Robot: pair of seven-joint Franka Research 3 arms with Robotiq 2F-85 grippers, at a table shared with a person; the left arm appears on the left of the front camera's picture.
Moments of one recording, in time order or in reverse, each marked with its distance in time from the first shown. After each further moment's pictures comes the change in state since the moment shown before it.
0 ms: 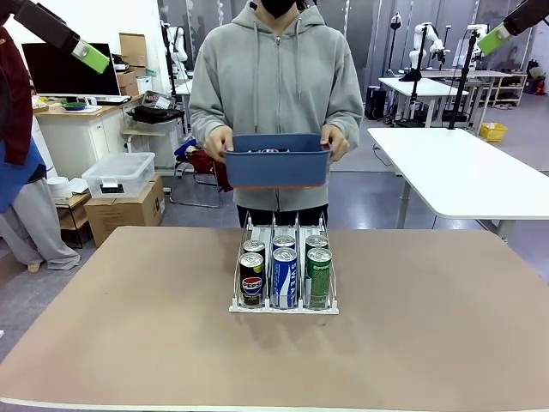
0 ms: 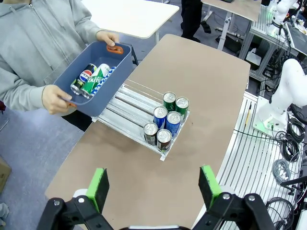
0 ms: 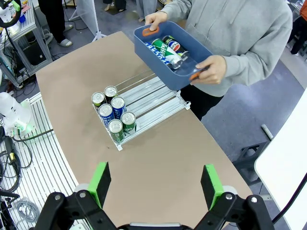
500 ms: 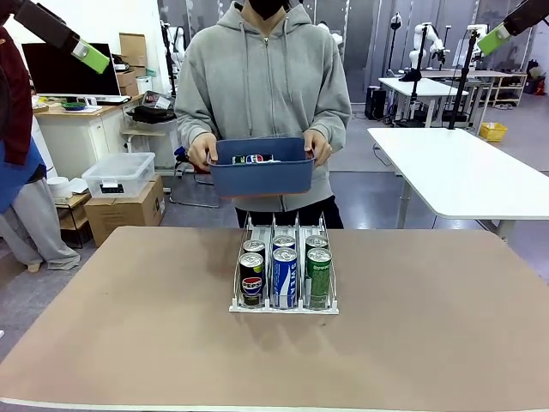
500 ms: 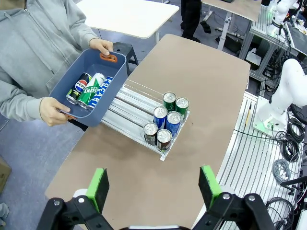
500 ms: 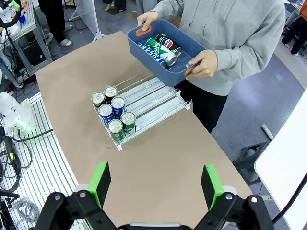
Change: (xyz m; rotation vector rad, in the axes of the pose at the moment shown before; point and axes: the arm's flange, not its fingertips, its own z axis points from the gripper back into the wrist) left arm 0.000 0.000 0.000 0.000 0.000 0.000; right arm 0.000 0.000 0.000 0.000 0.000 0.000
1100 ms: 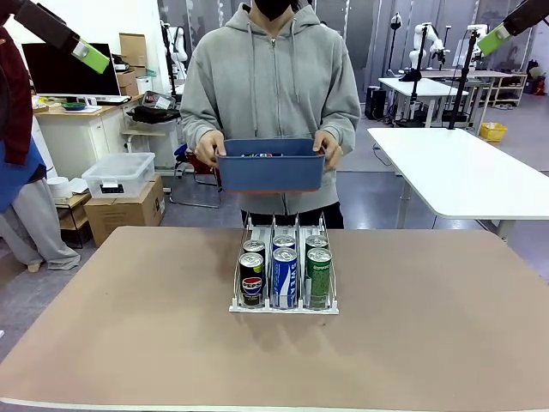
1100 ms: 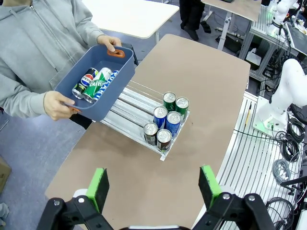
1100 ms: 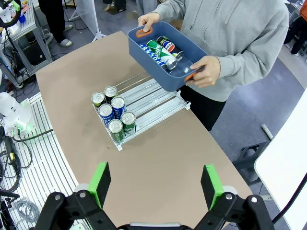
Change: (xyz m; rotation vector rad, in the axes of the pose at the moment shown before) left arm 0.000 0.000 0.000 0.000 0.000 0.000; right arm 0.000 0.000 0.000 0.000 0.000 0.000
